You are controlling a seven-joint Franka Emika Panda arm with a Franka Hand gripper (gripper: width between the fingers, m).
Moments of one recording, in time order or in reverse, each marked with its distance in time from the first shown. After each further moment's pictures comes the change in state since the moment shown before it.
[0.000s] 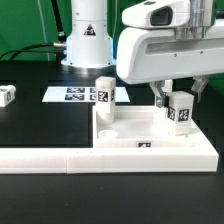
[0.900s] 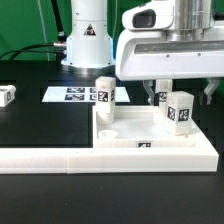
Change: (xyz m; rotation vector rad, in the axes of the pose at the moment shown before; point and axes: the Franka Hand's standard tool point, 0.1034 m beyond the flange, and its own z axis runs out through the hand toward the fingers) arm -0.003 -0.005 0.002 0.029 -0.011 0.357
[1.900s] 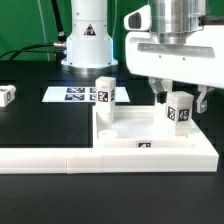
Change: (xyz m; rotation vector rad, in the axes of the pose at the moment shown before) arm -0.001 0.003 0.004 0.056 -0.003 0.799
